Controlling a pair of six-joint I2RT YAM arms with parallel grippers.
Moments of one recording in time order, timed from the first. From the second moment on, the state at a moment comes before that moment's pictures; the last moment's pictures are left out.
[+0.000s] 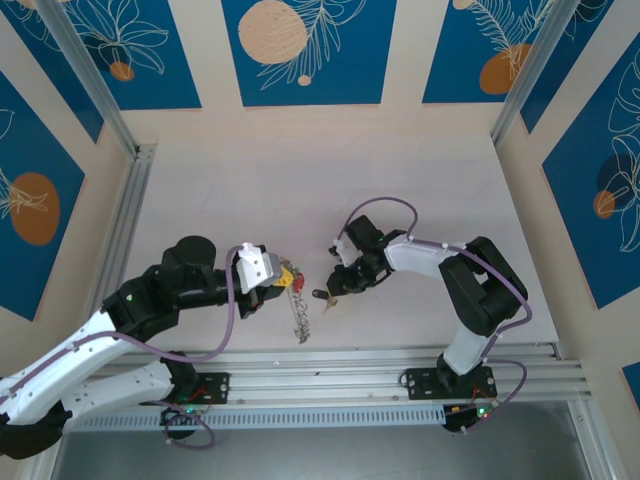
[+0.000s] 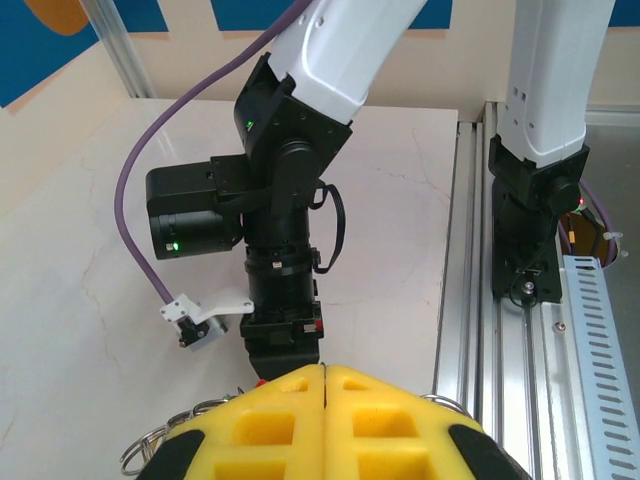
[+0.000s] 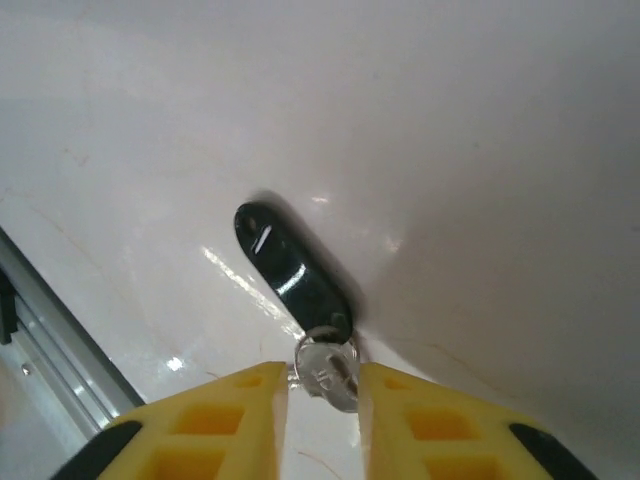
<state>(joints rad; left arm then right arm) -0.93 0.78 0.99 -0.58 0.29 0.24 0.60 1.70 0.92 -0.50 -0.55 0.29</state>
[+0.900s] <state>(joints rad) -0.90 0.79 0.99 -0.58 0.32 0.23 0.72 1.59 0.81 -0.50 -0.34 0.31</state>
